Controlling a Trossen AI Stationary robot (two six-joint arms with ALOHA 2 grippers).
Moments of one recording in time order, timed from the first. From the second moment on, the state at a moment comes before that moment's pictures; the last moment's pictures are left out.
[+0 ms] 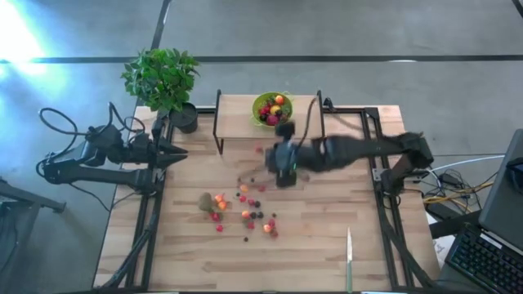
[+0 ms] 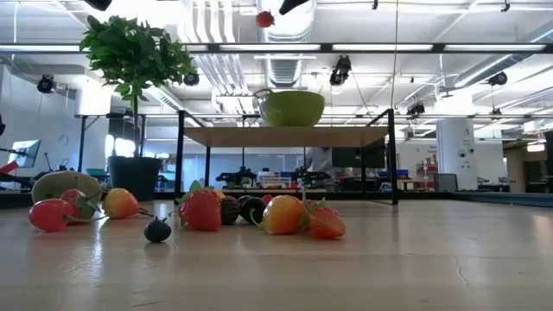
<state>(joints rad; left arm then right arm) 0.00 0.45 0.78 -0.40 0.00 -0.01 0.12 1.71 1.80 -0.85 0.55 -0.34</state>
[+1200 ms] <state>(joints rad) 0.00 0.46 0.78 -0.40 0.00 -0.01 -0.46 1.72 1.76 -0.92 0.22 -0.13</state>
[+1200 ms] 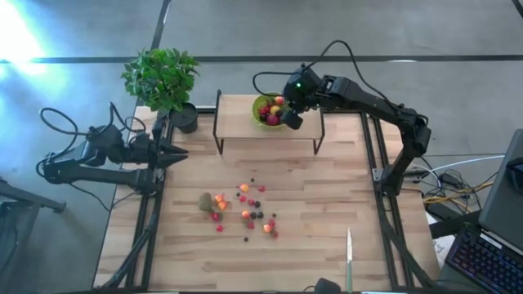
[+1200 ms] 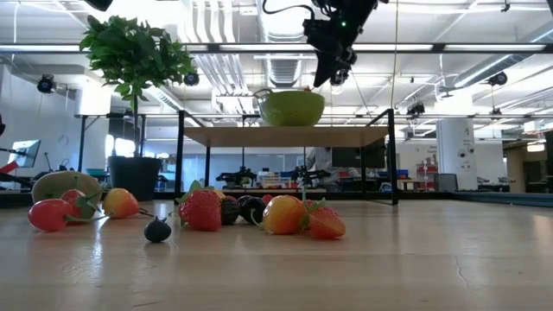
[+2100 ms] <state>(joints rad) 0.00 0.46 0.78 -0.40 0.00 -0.01 -0.46 1.72 1.75 -0.94 0.23 -0.13</state>
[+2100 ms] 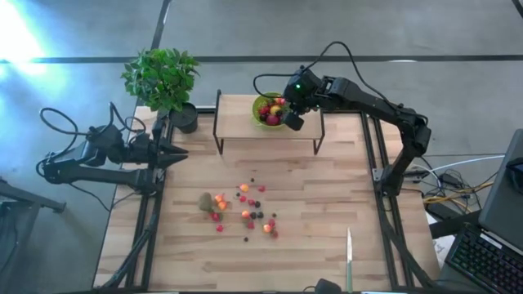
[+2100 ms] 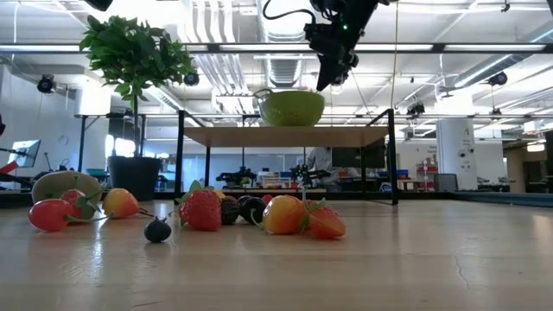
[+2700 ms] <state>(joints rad) 0.00 0.45 0.78 -0.40 0.00 -0.01 -0.43 1.71 1.79 -0.94 0.18 -0.07</state>
